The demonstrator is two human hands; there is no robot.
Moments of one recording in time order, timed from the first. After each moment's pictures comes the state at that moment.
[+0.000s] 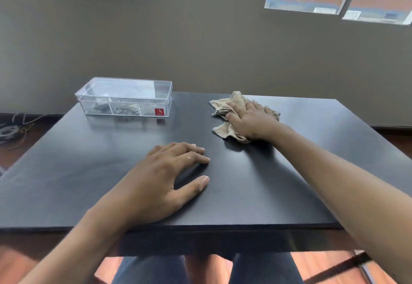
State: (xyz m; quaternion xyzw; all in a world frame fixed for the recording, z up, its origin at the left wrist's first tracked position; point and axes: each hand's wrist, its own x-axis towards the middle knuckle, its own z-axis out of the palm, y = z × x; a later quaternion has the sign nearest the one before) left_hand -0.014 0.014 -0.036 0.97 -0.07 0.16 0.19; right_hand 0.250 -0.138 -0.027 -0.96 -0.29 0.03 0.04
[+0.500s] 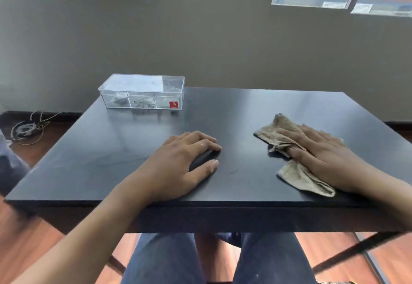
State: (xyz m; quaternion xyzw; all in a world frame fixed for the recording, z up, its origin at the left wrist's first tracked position) left_hand -0.018 0.014 -0.035 0.97 -0.07 0.13 0.19; right_hand 0.173 -0.299 -0.035 -0.94 -0.34 0.04 0.05
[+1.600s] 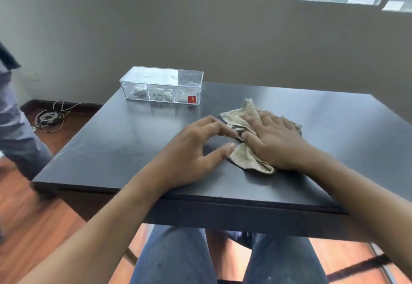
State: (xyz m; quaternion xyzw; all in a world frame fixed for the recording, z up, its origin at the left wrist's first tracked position) left_hand -0.014 0.019 -0.032 0.92 -0.06 0.21 0.34; right_hand 0.143 -0.157 -0.031 -0.92 -0.38 0.01 0.04
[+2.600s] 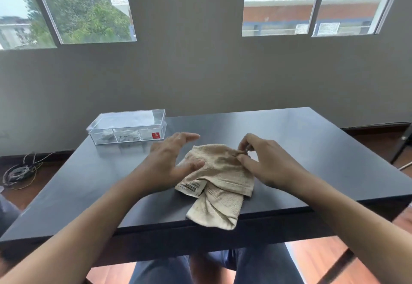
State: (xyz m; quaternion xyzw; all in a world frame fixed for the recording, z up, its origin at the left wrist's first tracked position) left_hand 0.021 0.013 -0.004 0.96 -0.04 0.16 0.23; right_hand 0.112 -0.244 0.013 -0.90 -0.33 -0.02 0.27
